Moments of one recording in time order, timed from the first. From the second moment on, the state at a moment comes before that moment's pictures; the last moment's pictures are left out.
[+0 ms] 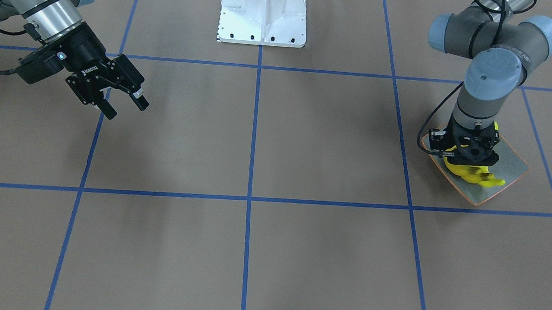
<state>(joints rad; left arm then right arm) -0.82 -1.81 -1.81 -1.47 -1.89 -0.68 0.74 -1.43 1.91 -0.71 1.84 1.44</state>
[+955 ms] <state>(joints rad) -0.84 -1.93 -1.91 -1.48 -2.00 -0.75 0.90 -1.63 1.90 -0.71 1.99 1.27</state>
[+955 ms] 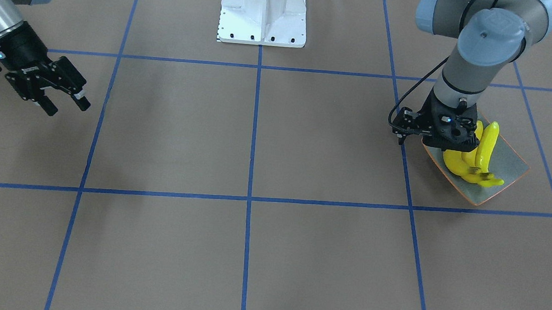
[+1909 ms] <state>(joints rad) -0.84 -1.95 -1.89 -1.52 -2.04 -0.84 1.54 -1.82 1.45 -0.71 2.24 0.26</state>
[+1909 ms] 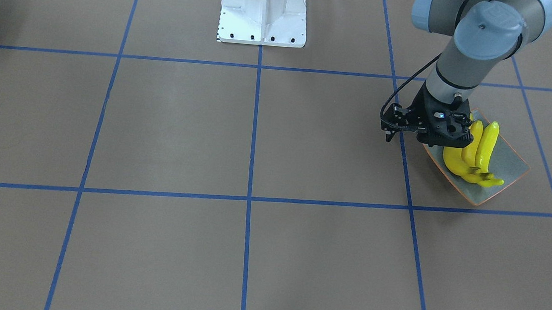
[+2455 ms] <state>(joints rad) -0.84 -1.95 -1.89 -1.52 -2.04 -0.84 1.65 -1.83 1.29 -0.71 2.26 0.03</state>
